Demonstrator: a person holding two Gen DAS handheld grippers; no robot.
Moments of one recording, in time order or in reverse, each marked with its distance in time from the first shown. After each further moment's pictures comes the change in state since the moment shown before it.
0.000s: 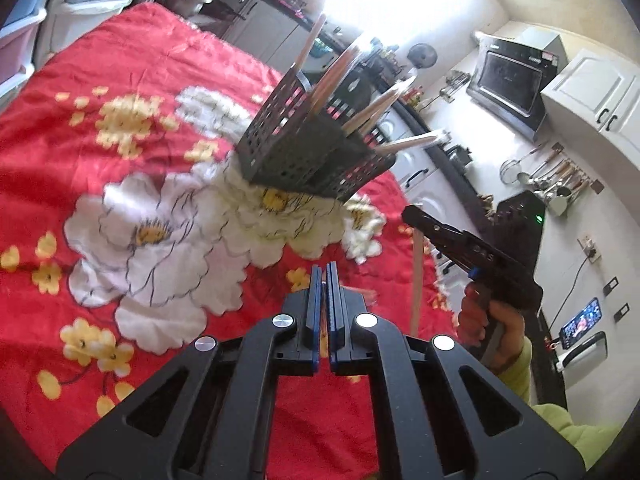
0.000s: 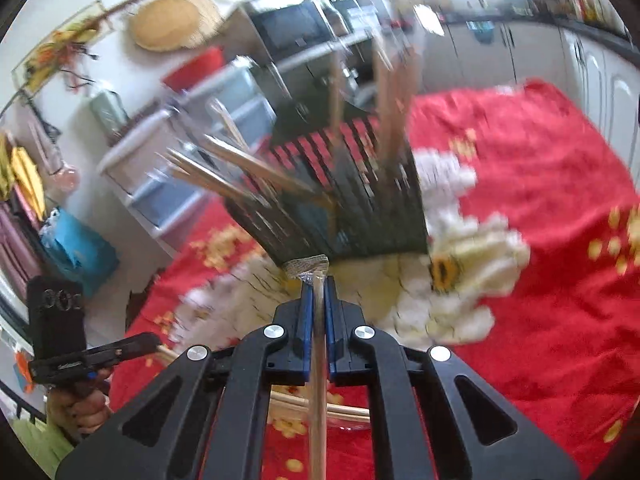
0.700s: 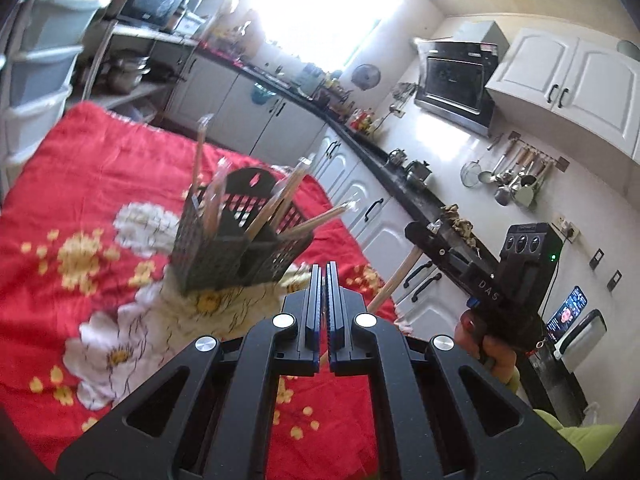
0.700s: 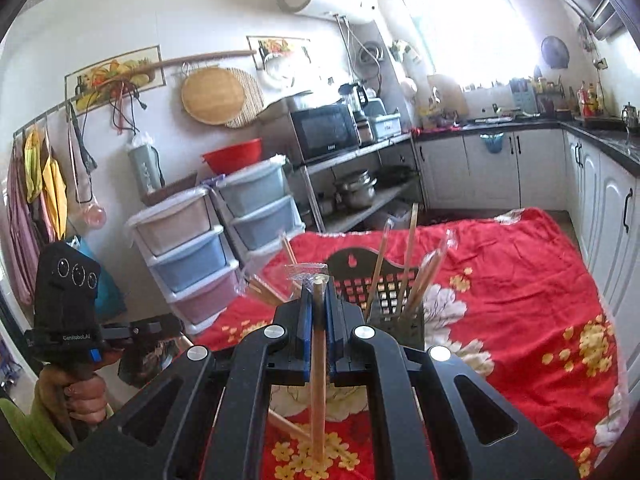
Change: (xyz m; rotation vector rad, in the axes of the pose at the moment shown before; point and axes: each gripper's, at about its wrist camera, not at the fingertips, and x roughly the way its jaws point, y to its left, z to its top) left arm -0.031 -0.090 0.063 0.218 -0.122 -0.073; right arm -0.092 0.044 0.034 -0.132 -0.346 -0.003
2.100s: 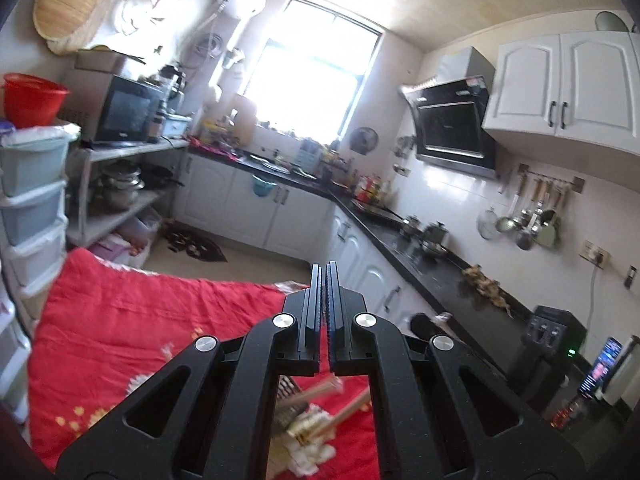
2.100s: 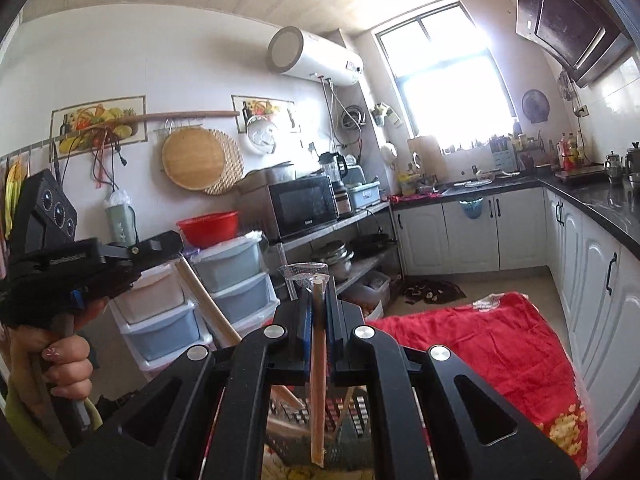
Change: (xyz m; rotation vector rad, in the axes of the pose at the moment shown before) left arm 0.025 -0.077 0.151 0.177 -0.251 0.122; right arm 0.012 -0.015 0.092 -0.023 -0.230 -0.087
